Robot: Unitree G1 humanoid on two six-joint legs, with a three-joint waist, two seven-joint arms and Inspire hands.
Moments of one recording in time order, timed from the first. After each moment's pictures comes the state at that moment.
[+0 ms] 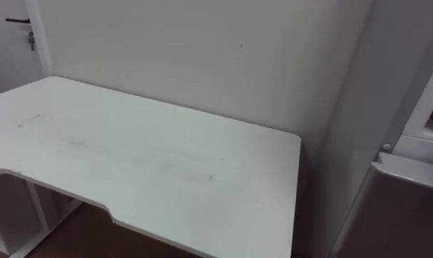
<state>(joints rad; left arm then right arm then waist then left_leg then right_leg) 0.40 0.29 0.23 1.00 0.27 0.05 0.21 -0.84 -0.78 0.06 0.79 0.82 -0.07 -0.41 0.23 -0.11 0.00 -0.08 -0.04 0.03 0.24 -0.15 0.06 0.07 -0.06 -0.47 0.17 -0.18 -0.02</state>
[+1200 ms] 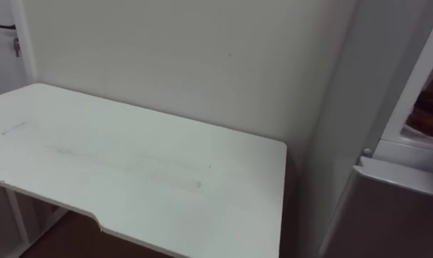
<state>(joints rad) 0.40 0.28 0.23 1.00 0.26 0.05 0.19 -0.74 -0.78 0.06 0.72 0.86 -0.06 -0.30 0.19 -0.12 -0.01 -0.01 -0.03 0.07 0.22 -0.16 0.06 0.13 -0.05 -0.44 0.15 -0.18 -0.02</state>
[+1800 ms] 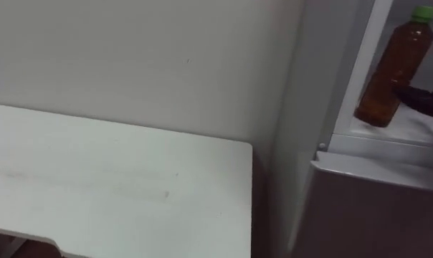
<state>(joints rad) 0.38 0.26 0.23 1.00 0.23 0.04 0.19 -0.62 -0.78 -0.03 0.47 0.85 -0.06 -0.32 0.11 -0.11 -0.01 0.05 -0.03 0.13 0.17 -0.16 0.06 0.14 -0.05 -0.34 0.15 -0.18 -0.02</state>
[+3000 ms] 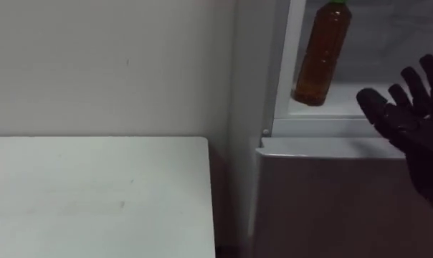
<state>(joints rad) 0.30 0.21 0.07 1.08 0.23 0.01 0.25 -0.07 -0.38 -0.11 -0.35 0.86 -0.12 -0.27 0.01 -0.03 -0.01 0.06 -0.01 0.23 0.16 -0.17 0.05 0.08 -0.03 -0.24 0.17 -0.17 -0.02</state>
